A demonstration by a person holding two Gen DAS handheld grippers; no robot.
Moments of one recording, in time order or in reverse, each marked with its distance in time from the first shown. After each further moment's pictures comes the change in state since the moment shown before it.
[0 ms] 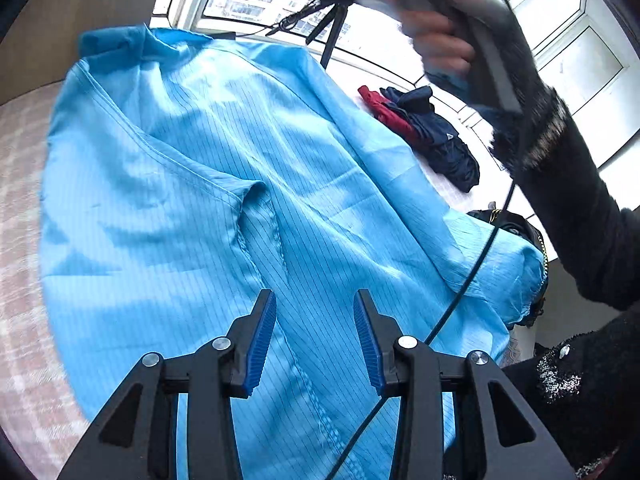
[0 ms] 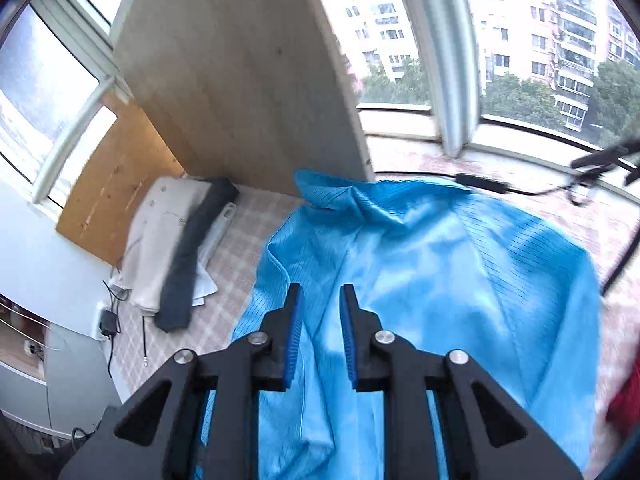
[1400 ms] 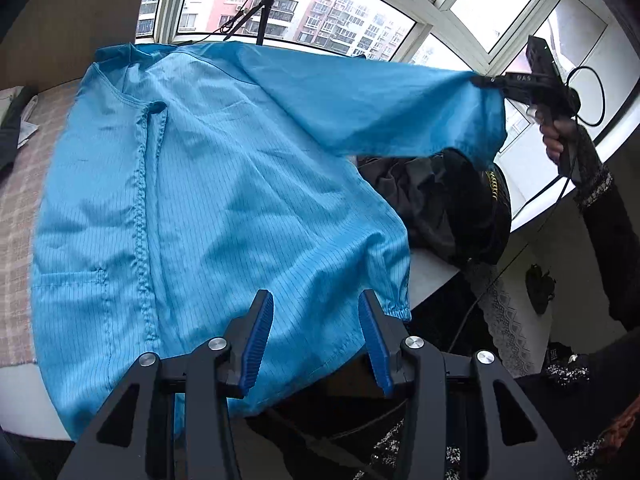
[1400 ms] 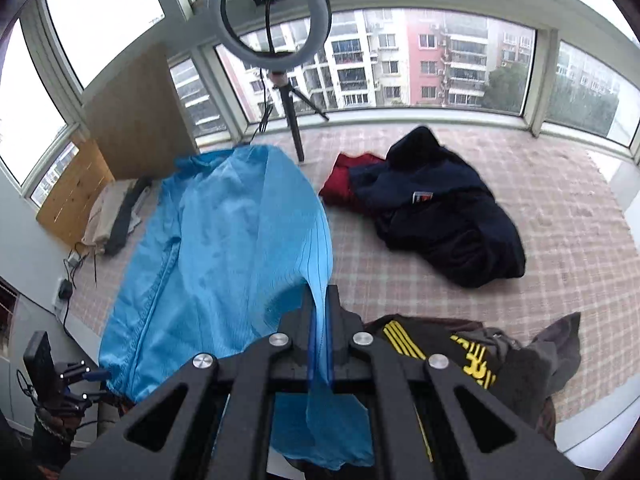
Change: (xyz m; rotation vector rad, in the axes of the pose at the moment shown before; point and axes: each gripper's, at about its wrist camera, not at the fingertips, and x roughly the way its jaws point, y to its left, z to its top) left arm -0.028 -0.205 -0.171 -0.005 -0.060 0.146; right arm -0.355 -0.095 -0.267 0.086 -0.196 -0.368
